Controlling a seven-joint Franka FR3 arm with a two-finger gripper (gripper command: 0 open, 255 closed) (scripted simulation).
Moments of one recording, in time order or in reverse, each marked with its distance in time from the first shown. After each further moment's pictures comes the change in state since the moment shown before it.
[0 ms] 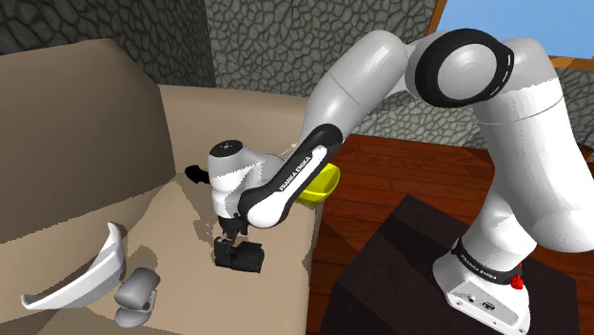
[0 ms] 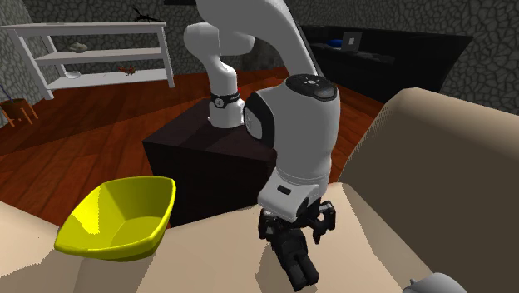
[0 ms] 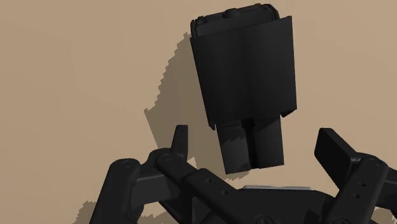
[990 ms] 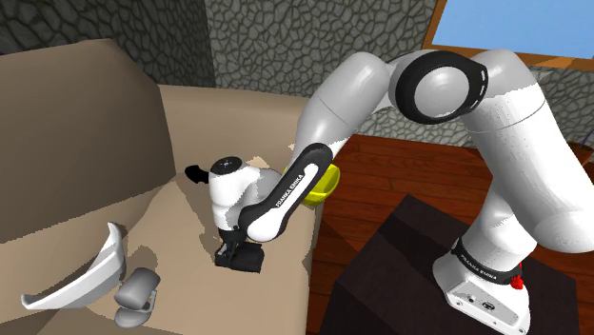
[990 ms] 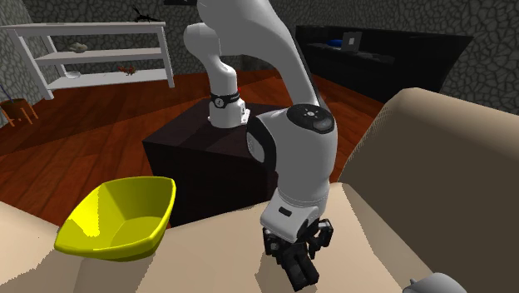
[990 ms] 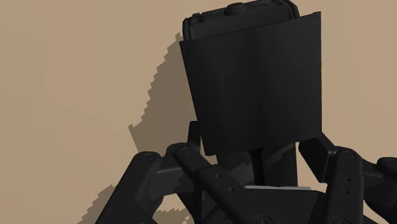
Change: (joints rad) arm 0.026 0.103 -0.026 0.052 -0.024 0.053 0.014
